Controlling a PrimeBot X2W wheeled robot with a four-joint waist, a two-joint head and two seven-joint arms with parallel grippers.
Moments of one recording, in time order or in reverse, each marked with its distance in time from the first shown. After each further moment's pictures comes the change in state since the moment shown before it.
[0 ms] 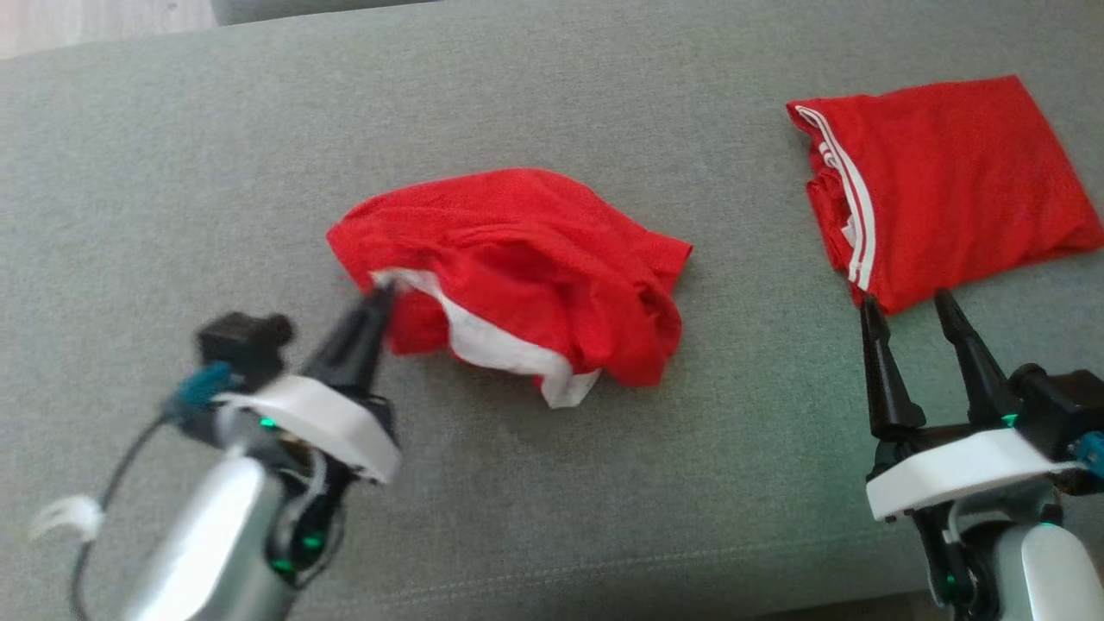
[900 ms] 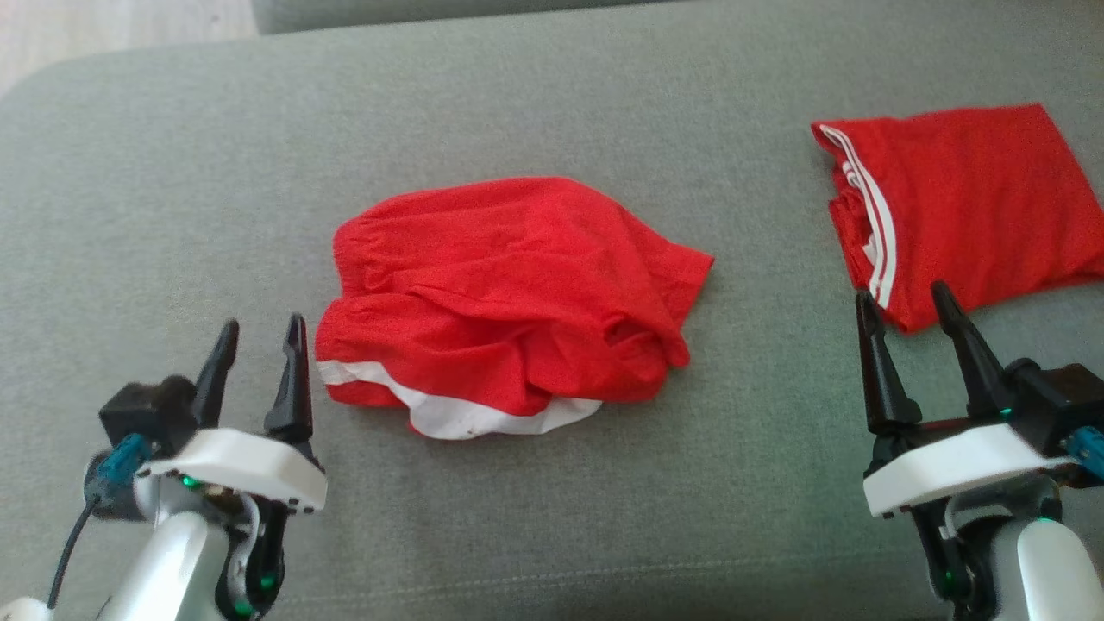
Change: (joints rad) left arm 0.132 0.053 0.138 -0.015 0.022 0.163 -0.133; right arm -0.009 0.000 0.005 -0.006 -0.036 0.000 0.004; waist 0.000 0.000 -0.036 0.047
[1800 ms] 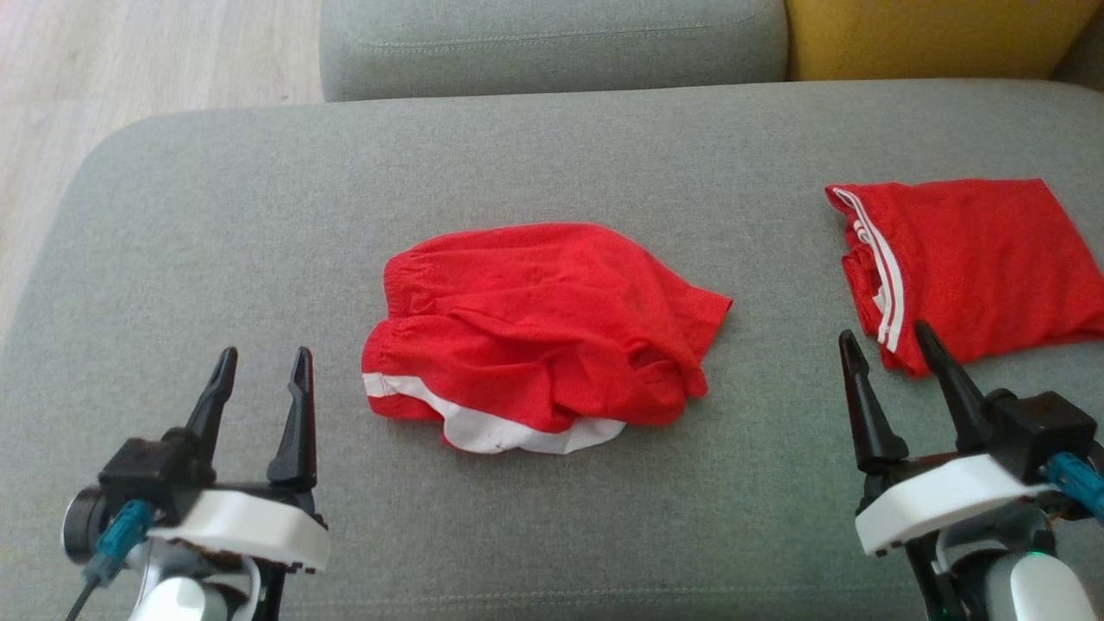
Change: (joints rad) left arm 0.179 0.053 0.008 -0.293 0.115 0.089 0.040; right arm 0.073 0.000 0.021 -0.043 -0.027 0.000 0.053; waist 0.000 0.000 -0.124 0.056
